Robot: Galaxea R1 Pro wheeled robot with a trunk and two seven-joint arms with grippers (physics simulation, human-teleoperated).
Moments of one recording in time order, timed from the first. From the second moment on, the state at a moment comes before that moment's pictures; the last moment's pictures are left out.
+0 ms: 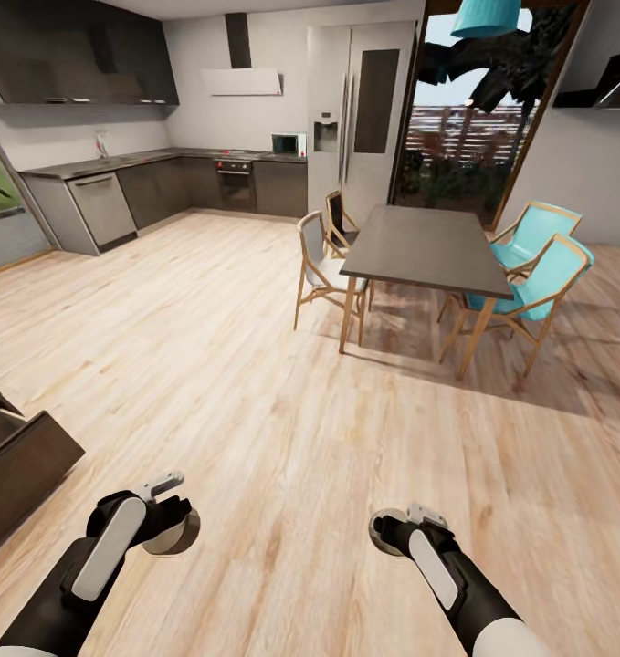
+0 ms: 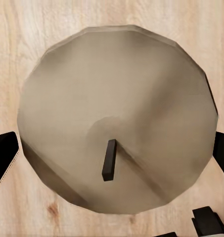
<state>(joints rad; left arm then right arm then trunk) -0.41 0.17 -0.08 -1.25 0.89 0.82 0.70 -0.51 0.02 0.15 -0.73 -0.61 0.44 -0.31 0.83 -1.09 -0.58</state>
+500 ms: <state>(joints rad) -0.41 0.17 -0.08 -1.25 0.89 0.82 0.70 -0.51 0.02 0.15 -0.73 -0.61 0.44 -0.31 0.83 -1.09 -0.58</state>
